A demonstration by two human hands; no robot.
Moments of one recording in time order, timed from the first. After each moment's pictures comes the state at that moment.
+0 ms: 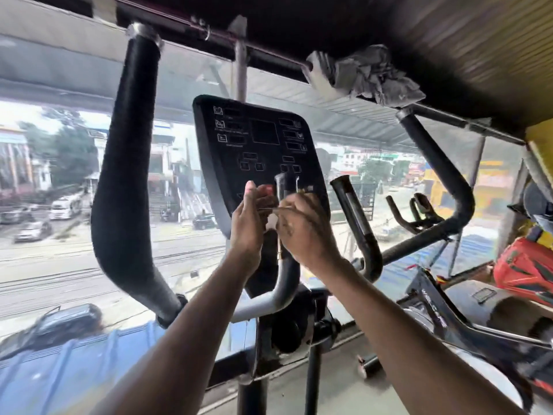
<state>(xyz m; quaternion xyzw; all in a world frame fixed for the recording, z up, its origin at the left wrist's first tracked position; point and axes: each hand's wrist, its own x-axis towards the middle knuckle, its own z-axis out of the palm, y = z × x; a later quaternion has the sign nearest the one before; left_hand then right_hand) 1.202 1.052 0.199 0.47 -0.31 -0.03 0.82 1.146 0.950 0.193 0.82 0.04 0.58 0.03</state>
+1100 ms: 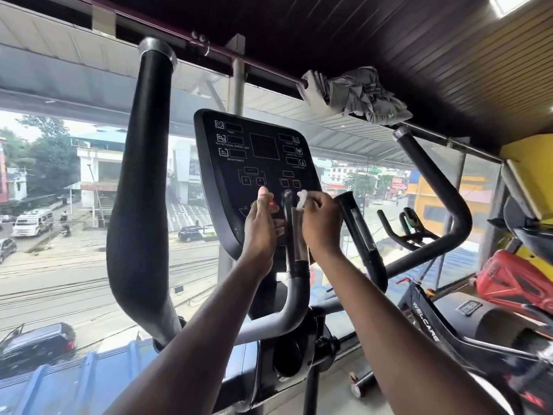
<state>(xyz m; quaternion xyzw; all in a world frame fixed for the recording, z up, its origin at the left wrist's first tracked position) 1.221 1.034 0.215 0.46 -0.29 -0.07 0.84 1.184 0.942 0.227 0.71 -0.17 0.59 -0.35</state>
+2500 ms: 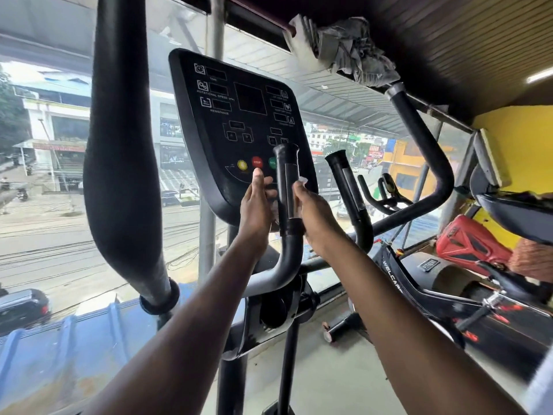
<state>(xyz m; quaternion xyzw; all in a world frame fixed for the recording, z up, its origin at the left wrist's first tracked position) 1.228 1.023 0.174 0.47 -0.28 -0.15 0.82 1.142 0.968 0.194 0.74 -0.18 0.35 -0.54</state>
